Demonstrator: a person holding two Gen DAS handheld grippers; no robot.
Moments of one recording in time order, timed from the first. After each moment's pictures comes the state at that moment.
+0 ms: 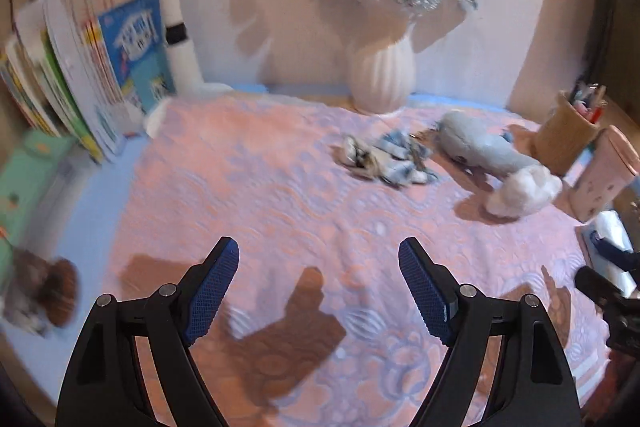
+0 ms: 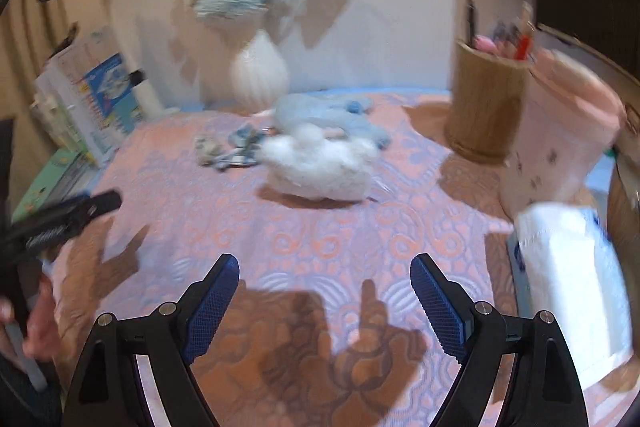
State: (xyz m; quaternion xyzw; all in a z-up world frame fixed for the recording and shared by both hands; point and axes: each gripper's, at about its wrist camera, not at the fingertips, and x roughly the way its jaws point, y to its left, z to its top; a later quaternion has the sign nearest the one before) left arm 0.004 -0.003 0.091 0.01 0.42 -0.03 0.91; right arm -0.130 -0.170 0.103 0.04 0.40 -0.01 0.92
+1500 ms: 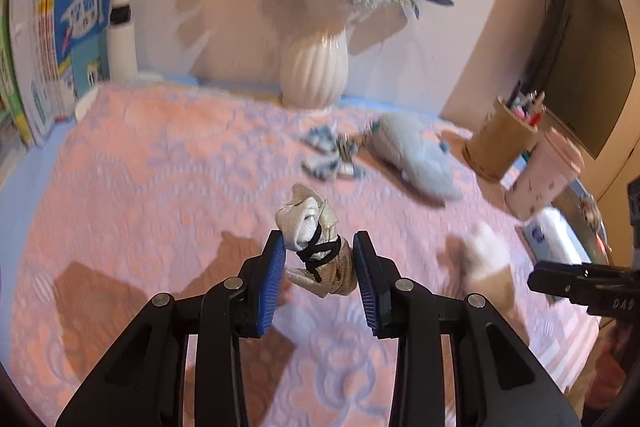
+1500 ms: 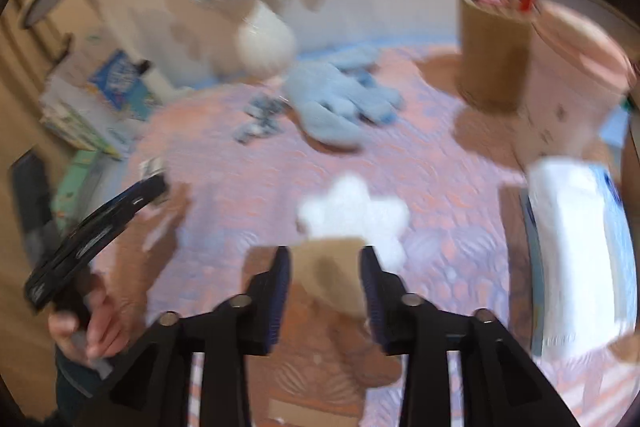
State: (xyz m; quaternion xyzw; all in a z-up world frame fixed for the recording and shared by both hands) left arm -0.011 -0.004 0.054 -0.08 0.40 -0.16 0.90; right arm -0.137 -0.180 0.089 0.15 0.49 0.01 0.86
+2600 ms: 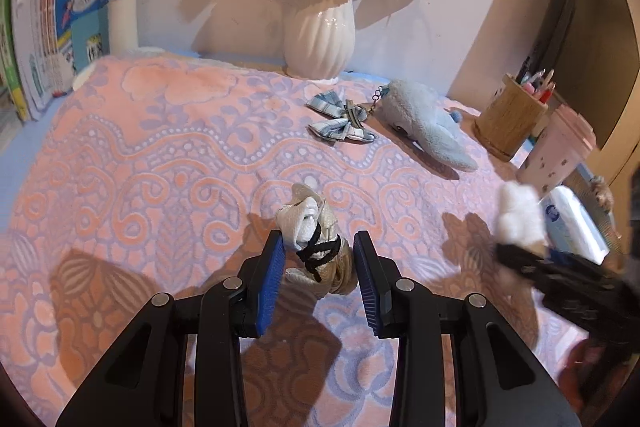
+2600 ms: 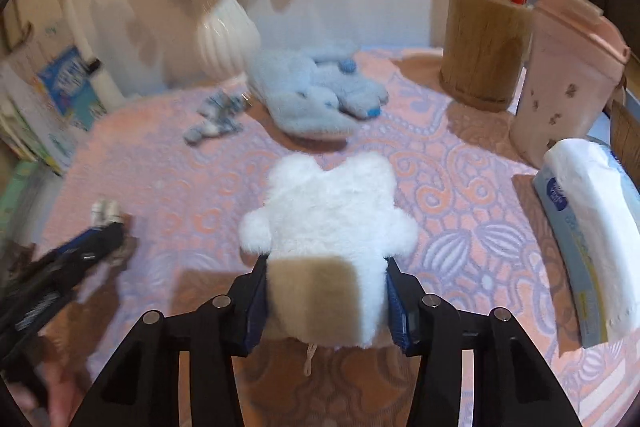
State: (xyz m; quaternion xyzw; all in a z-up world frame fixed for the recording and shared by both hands) left arm -0.018 -0.009 0.032 -0.06 0.40 -0.15 0.90; right arm -0.127 -0.152 0.056 0.11 0.42 -0.07 0.90
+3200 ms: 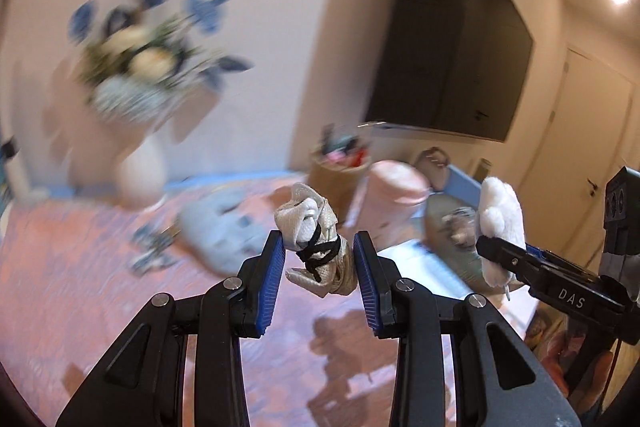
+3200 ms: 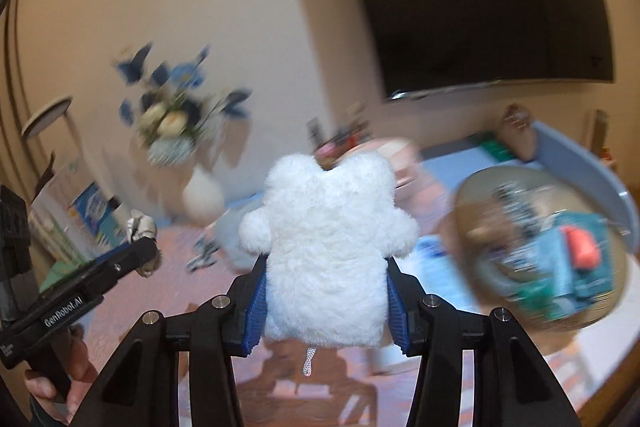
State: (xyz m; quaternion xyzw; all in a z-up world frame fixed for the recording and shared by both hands) left arm -0.065 -0.161 0.169 -0.02 0.28 -0.33 0.90; right arm -0.256 -0.269 0.191 0.15 0.25 -0.16 0.94
